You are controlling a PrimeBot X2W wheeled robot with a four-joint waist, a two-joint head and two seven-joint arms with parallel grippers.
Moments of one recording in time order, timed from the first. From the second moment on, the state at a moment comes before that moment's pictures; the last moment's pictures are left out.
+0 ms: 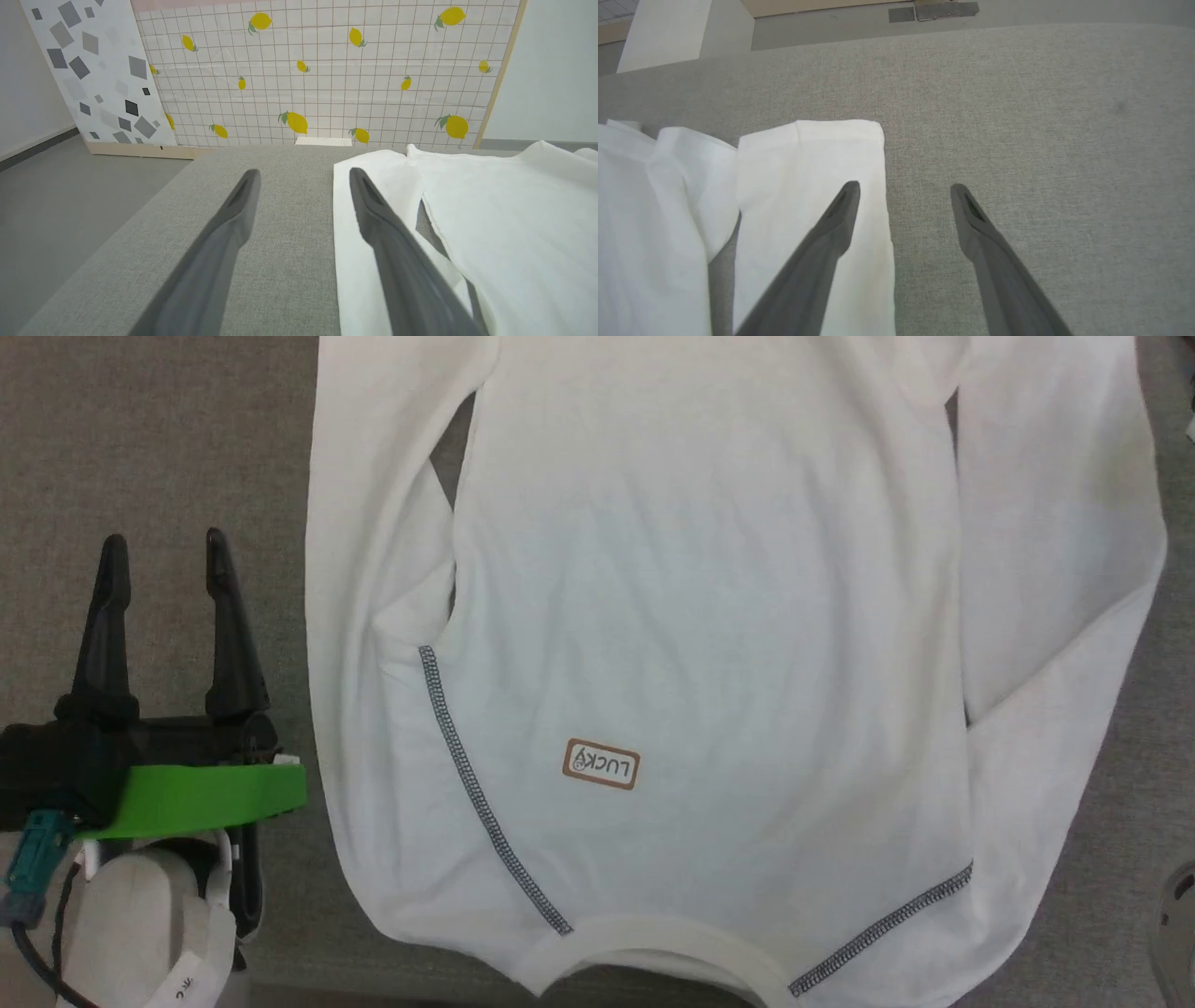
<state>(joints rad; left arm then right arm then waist) -0.21 0.22 0.03 -0.17 -0.23 0.03 -0.26 -1.00 -0.18 -0.40 0.46 -0.01 0.13 0.79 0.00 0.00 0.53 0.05</state>
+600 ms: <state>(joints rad) -0.21 0.12 0.08 -0.14 -0.16 -0.05 -0.26 -1.06 -0.22 -0.38 0.54 -0.03 0.13 0.82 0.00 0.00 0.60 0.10</state>
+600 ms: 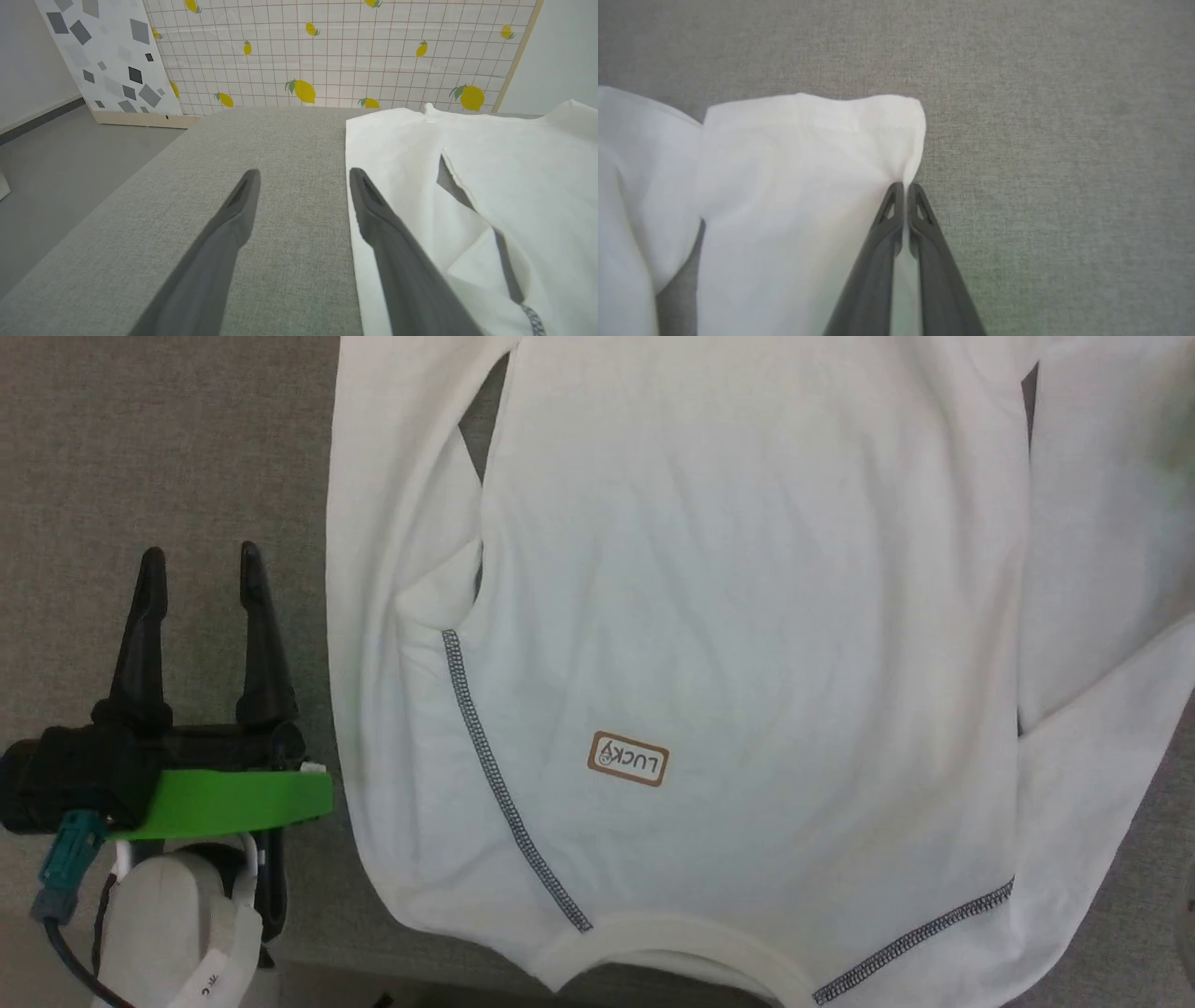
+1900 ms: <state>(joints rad) -0.02 0.06 0.16 -0.08 -0.16 -0.08 -0.26 -0.48 -0.43 -0.25 0.06 0.35 0.13 0.70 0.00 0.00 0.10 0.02</state>
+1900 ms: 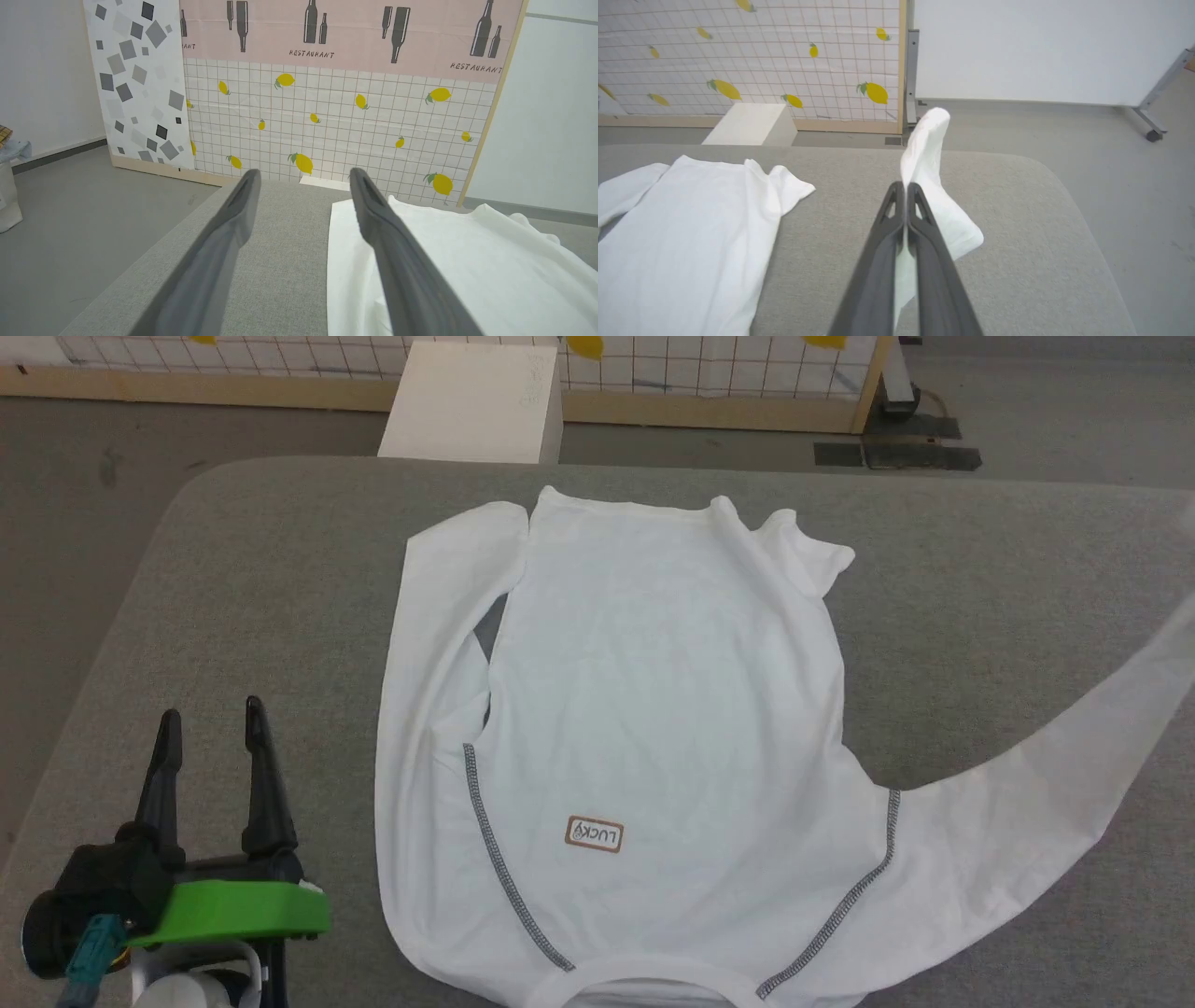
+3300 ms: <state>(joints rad) -0.07 0.05 0.08 -0.04 -0.17 -0.09 -0.26 -0.70 -0.05 0.92 0.55 0.74 0.13 0.43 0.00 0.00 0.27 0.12</state>
